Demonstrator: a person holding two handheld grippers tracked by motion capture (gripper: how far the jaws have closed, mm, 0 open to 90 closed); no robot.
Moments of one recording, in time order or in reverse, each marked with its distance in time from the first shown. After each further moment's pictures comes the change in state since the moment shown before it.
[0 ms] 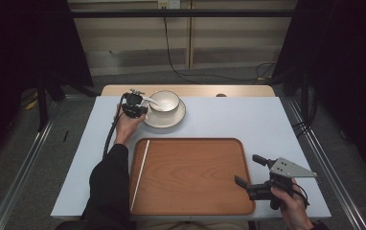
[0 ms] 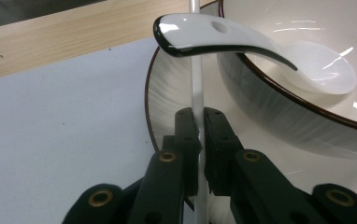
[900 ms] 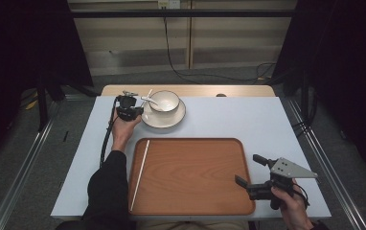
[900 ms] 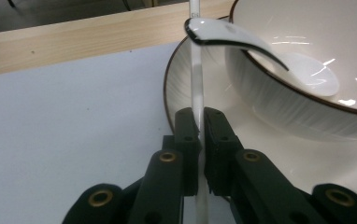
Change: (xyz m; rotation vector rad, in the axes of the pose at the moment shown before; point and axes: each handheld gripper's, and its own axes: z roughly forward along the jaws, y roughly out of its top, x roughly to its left) left arm 0.005 -0.015 -0.023 -0.081 0.022 -0.060; right arm 0.000 0.000 -0.001 -0.007 -0.005 -0.003
